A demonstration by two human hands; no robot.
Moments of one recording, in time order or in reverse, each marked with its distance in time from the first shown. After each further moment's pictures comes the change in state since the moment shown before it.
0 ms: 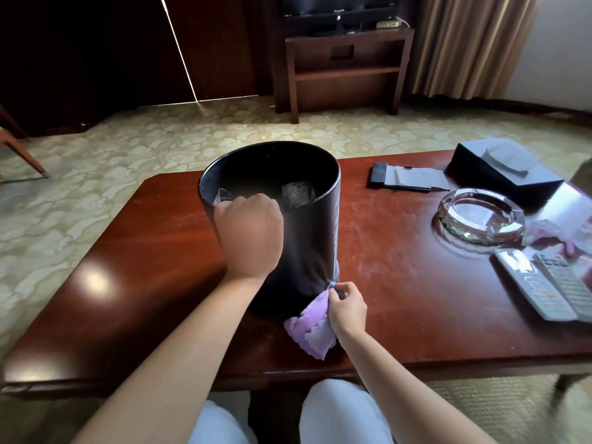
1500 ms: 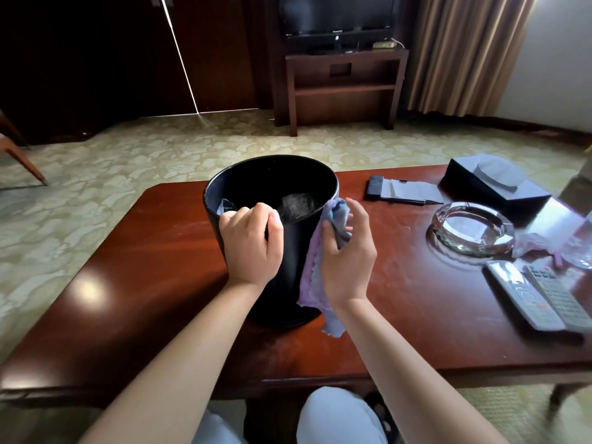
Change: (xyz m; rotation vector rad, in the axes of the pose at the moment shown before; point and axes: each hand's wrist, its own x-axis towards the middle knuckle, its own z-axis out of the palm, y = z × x) left_hand 0.002 0.002 -0.006 -0.059 -0.074 -0.037; right_hand -0.034 -0.116 -0.030 0.266 0.298 -0.766
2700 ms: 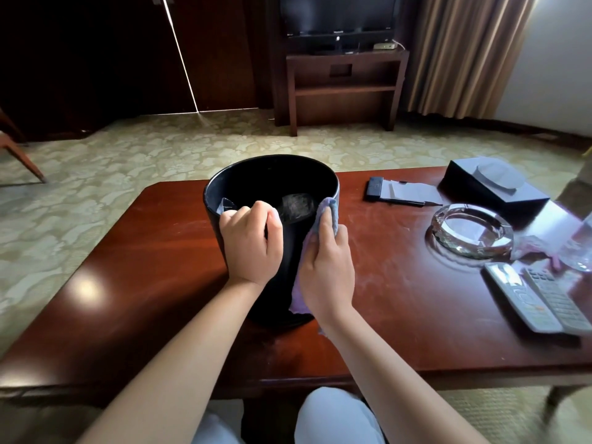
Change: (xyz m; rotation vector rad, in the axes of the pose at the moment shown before) left_hand 0.001 0.001 0.001 -0.032 0.047 0.004; right_hand -0.018 -0.002 0.011 -0.371 -0.267 -0.050
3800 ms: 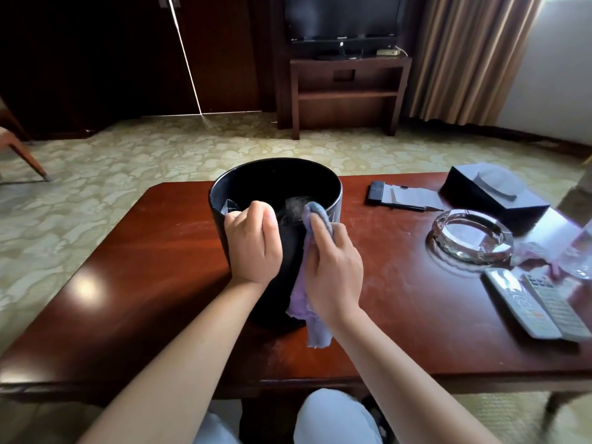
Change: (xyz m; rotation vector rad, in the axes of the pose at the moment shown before) left_hand 0.002 0.001 -0.003 -0.161 -0.001 -0.083; right_hand 0.004 0.004 -0.007 -0.134 0.142 -0.297
